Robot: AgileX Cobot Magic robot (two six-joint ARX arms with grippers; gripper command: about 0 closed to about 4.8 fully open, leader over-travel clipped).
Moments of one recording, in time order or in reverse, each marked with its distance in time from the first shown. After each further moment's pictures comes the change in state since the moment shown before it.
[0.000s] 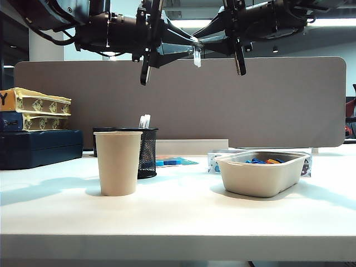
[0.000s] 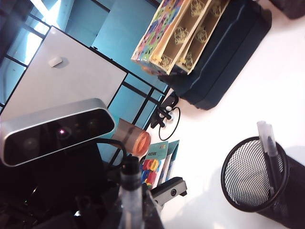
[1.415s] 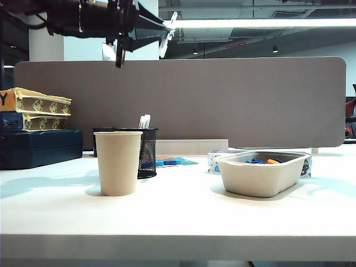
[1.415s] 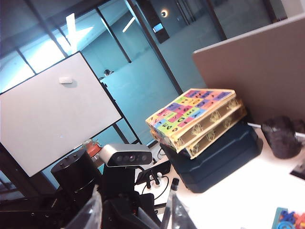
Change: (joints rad) left arm 0.110 -0.080 0.002 -0.023 0.068 0.063; right arm -0.178 -0.203 0.023 0.175 -0.068 -0.119
